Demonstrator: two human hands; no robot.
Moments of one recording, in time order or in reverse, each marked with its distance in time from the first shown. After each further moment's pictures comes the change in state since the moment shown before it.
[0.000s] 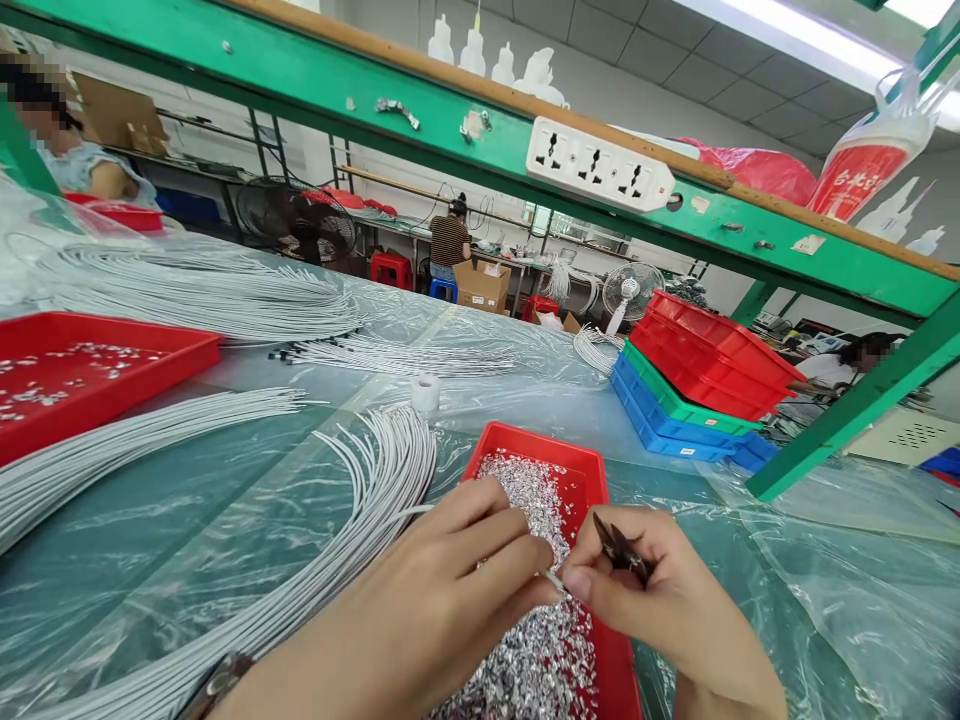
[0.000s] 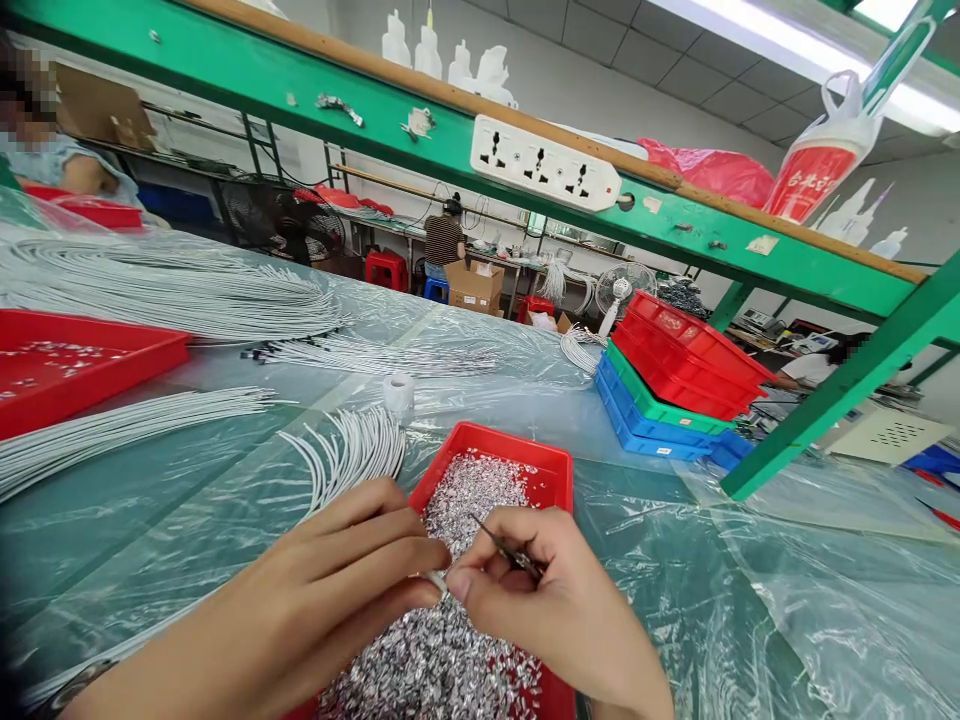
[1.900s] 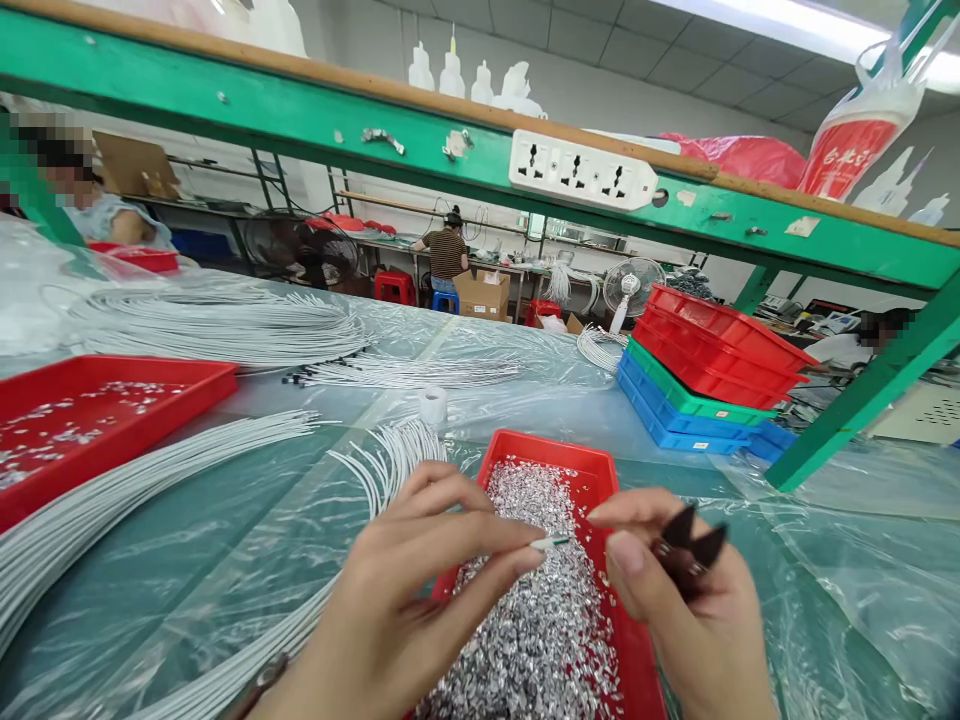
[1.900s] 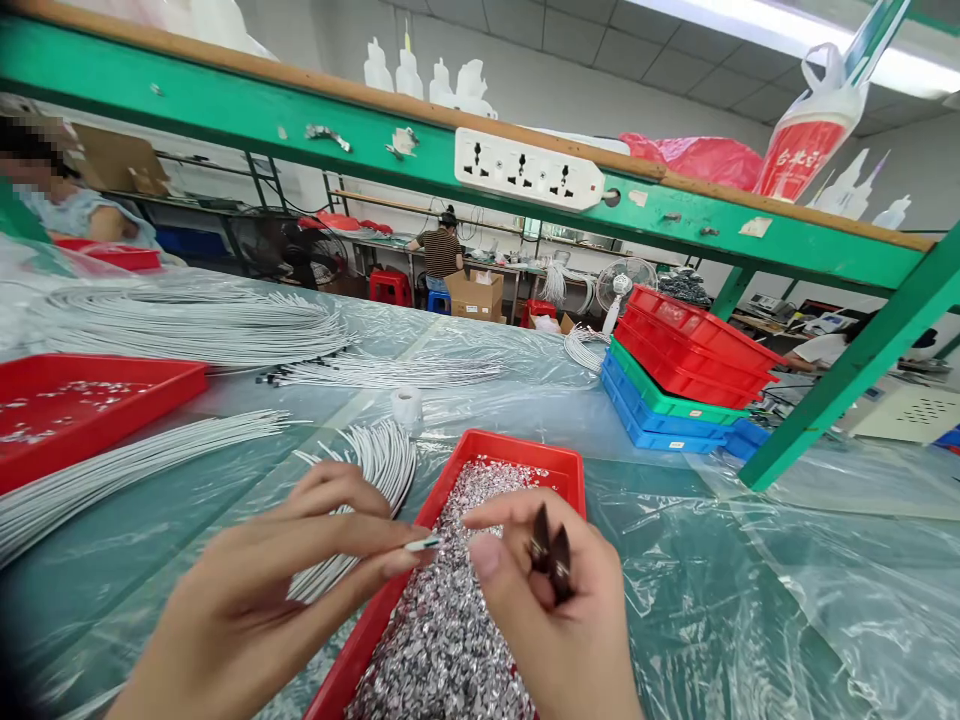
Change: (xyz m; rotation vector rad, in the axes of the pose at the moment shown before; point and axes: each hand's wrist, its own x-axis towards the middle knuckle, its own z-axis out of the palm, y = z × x) left_hand 0.000 -0.002 -0.016 -0.154 0.137 -0.161; right_hand -0.006 0.013 0.030 0.133 0.504 -0.381
